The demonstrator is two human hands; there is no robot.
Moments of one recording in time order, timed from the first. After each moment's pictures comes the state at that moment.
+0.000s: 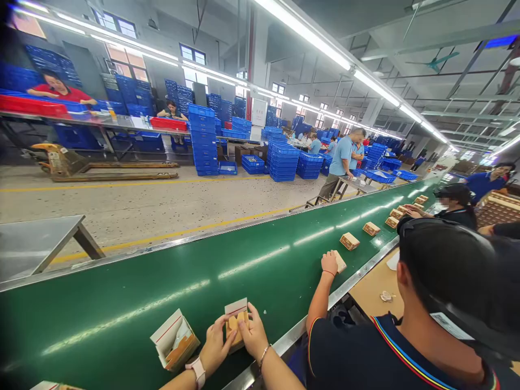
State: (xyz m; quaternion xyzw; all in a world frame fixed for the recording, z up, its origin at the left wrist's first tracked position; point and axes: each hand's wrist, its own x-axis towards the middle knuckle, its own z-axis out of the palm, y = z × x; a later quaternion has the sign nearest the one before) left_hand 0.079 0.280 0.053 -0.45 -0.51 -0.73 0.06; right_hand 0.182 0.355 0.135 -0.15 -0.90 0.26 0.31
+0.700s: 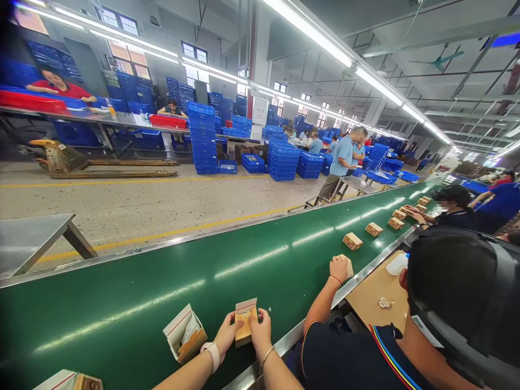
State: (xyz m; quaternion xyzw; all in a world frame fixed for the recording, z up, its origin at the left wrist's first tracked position) left_hand 0.103 0.305 0.130 -0.24 -0.37 -0.80 -0.42; right_hand 0.188 0.406 0.145 -0.37 -0.74 0.31 0.47
